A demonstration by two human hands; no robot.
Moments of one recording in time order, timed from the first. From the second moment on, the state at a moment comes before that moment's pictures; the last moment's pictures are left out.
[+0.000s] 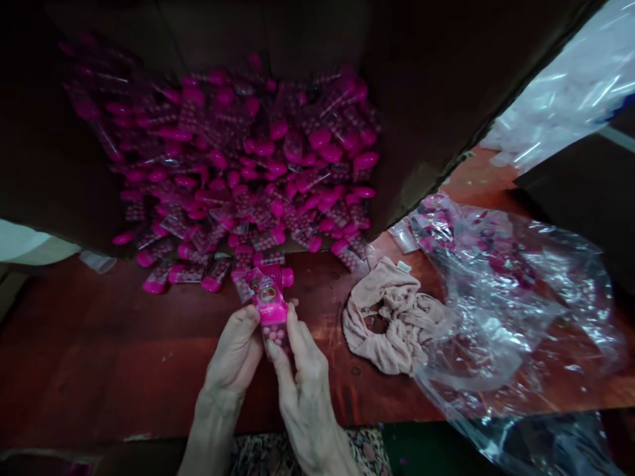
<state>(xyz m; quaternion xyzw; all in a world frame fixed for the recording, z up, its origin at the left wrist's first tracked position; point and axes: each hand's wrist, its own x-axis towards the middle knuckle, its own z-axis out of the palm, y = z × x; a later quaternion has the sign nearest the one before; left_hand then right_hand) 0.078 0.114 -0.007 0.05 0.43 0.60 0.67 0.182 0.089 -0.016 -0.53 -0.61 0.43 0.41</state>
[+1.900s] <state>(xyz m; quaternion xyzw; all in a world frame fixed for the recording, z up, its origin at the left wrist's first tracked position) 0.079 0.092 0.006 0.16 0.43 0.58 0.67 0.174 0.089 0.009 -0.53 -0.55 0.51 0.40</state>
